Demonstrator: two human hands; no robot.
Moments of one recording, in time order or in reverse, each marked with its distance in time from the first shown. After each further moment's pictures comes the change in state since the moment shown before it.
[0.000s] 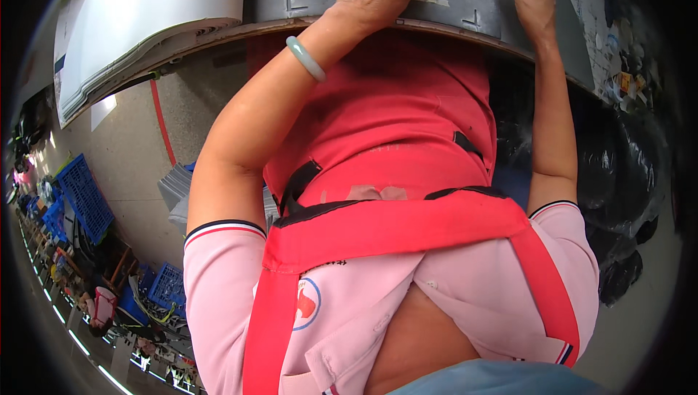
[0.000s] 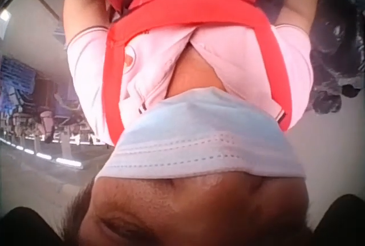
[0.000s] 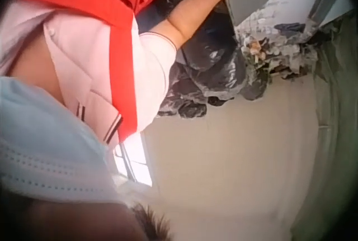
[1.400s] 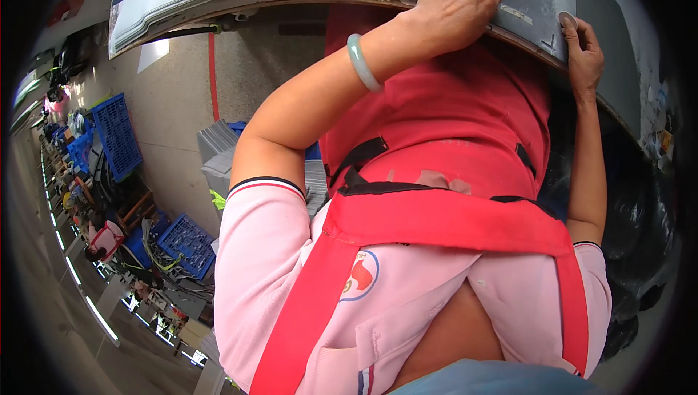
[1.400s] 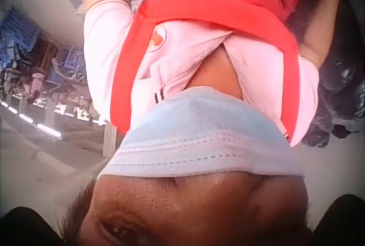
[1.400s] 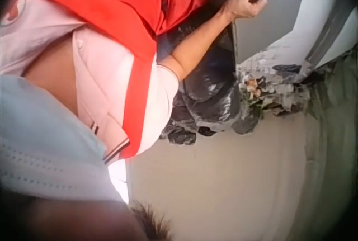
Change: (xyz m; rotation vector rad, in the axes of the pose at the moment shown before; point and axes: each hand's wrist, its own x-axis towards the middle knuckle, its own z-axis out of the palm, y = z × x) left_hand -0.025 0.006 -0.029 -0.100 -0.344 -0.093; right_hand -0.057 -0.010 0.032 -0.043 0.125 -0.014
